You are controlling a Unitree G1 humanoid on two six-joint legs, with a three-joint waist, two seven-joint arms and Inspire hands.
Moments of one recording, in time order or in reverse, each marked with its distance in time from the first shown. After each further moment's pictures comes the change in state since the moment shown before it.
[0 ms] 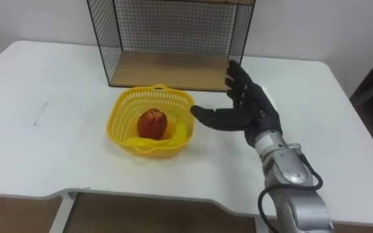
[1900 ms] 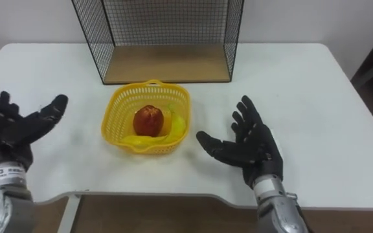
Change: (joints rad) left arm -0.100 -0.037 -0.194 -1.136 -0.358 -0.358 0.209; right arm 0.195 0.100 0.060 0.019 0.183 -0.173 0.012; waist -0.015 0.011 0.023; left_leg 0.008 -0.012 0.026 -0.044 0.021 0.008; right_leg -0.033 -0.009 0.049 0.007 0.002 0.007
